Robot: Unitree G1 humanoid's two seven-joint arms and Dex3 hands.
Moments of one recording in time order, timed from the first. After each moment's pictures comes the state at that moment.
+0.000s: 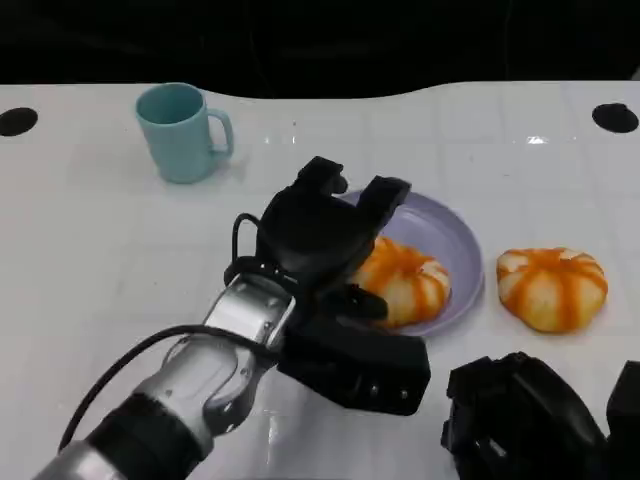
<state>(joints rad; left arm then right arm) -0.59 0.15 -0.68 0.35 1.02 0.13 0.12 0.01 -0.06 0.07 0.26 0.23 -0.15 0.58</state>
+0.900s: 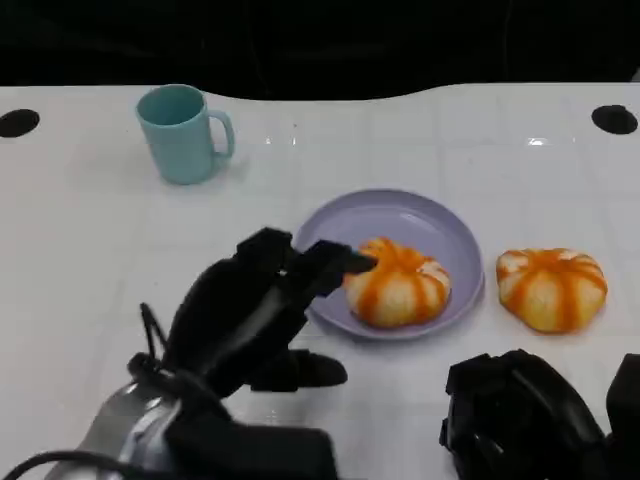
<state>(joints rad) -0.13 0.30 -0.40 -0.08 0.62 -0.23 0.08 0.01 -0.06 0.07 0.21 0.24 -0.09 0.56</state>
